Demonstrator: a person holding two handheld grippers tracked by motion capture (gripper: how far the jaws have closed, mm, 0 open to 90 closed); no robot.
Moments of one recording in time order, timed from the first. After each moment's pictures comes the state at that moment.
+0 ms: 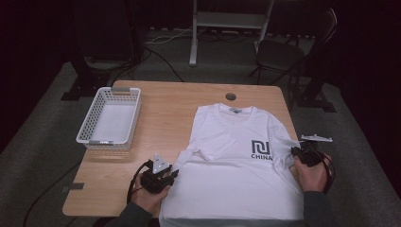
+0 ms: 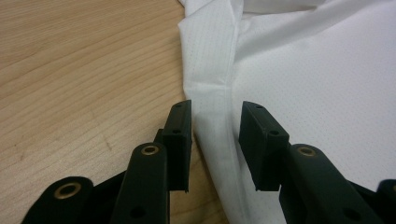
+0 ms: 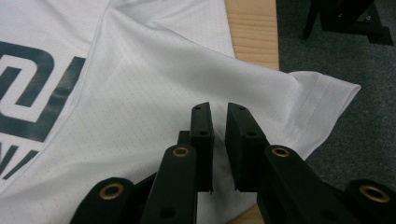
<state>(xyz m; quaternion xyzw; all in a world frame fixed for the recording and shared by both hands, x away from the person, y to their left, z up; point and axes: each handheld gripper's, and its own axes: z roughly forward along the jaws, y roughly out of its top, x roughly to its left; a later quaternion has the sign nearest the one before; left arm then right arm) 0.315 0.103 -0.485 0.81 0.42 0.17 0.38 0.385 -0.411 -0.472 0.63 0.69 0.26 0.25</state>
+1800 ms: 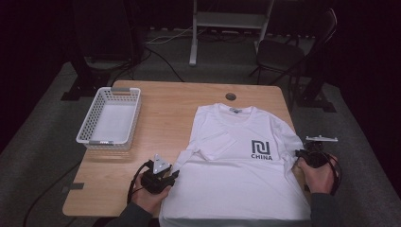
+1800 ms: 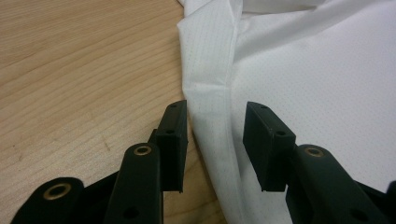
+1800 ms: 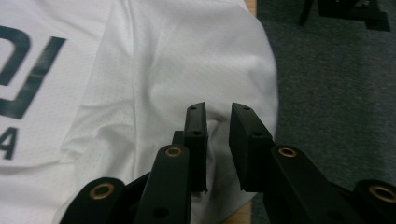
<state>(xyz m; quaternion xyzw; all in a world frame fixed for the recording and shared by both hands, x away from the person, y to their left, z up) 0.314 0.102 -0.485 0.81 0.42 0.17 0.37 0.380 -0.425 -0.467 0.64 0.69 0.23 0.24</state>
